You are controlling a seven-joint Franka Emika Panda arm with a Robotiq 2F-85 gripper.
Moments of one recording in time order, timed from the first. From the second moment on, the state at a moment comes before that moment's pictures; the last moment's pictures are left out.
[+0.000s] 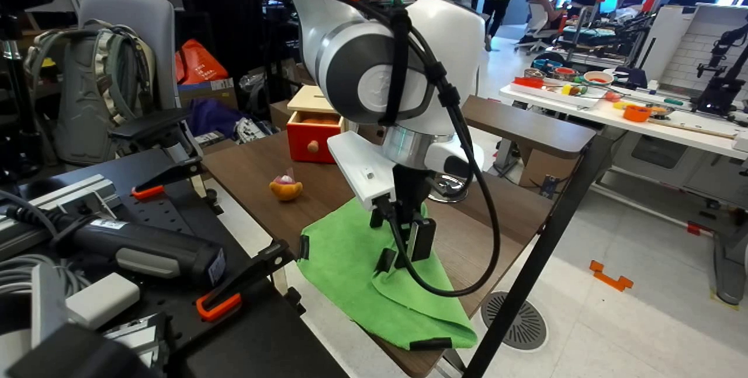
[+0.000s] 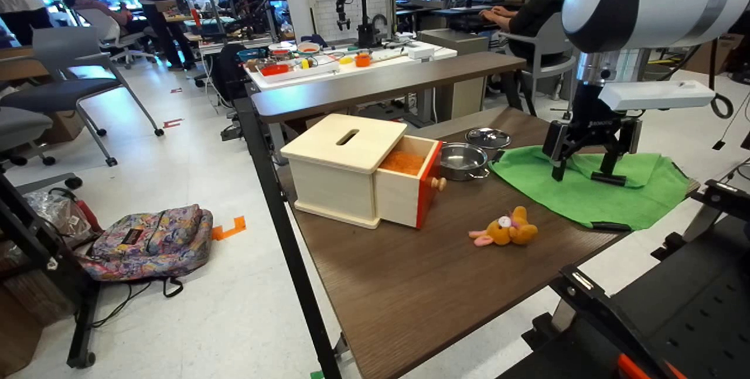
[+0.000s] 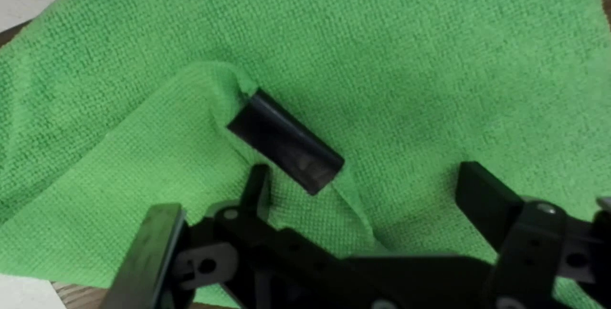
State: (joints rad) arm -0.19 0.76 -0.07 -2.01 0.15 2.64 -0.07
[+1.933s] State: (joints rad) arm -0.21 1.02 -0.11 -1.47 0.15 2.45 0.26
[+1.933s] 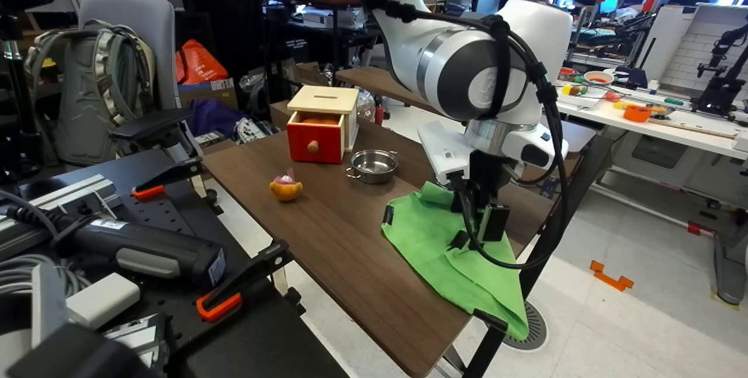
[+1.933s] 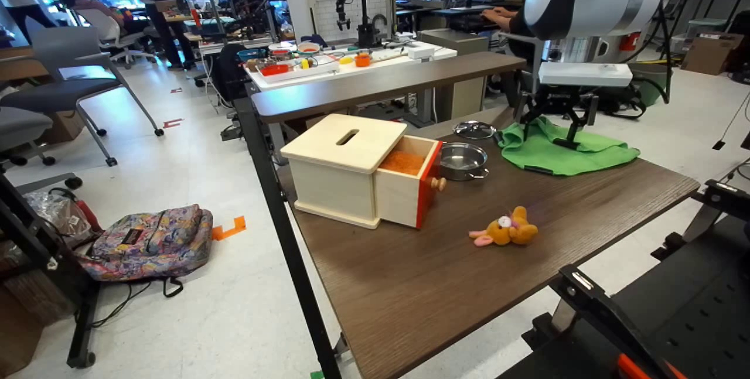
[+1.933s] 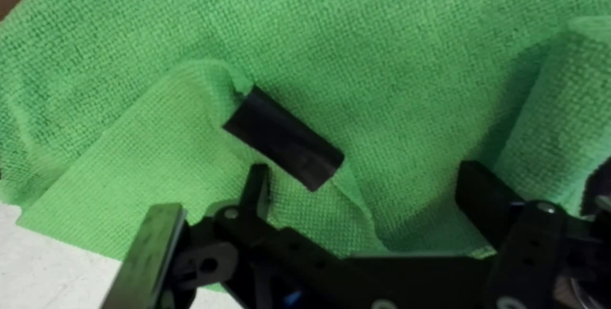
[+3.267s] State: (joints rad) arm -0.26 0.72 -0.12 -1.71 0.15 2.43 0.11
